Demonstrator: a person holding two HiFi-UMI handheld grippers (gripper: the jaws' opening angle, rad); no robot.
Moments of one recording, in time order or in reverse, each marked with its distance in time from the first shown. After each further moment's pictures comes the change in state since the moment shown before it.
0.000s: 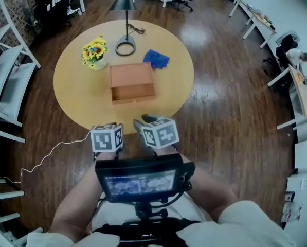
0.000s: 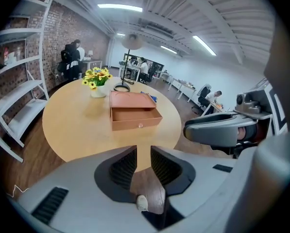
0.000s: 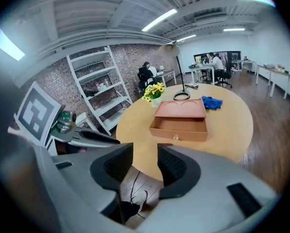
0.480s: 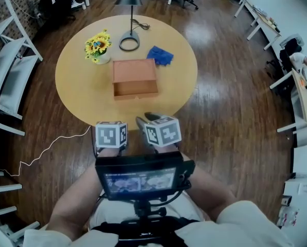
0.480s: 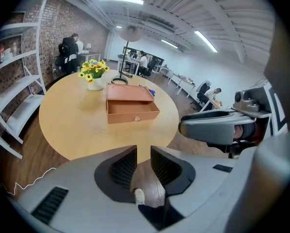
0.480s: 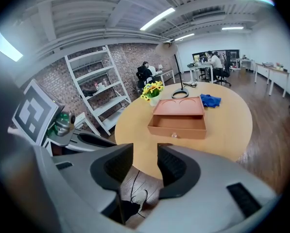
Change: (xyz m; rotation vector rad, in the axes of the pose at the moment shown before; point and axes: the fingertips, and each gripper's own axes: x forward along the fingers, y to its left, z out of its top) left arm 0.007 -0.014 -0.009 0.003 0.068 -0.025; right arm 0.003 -0.009 -0.006 0.024 0.004 -0.009
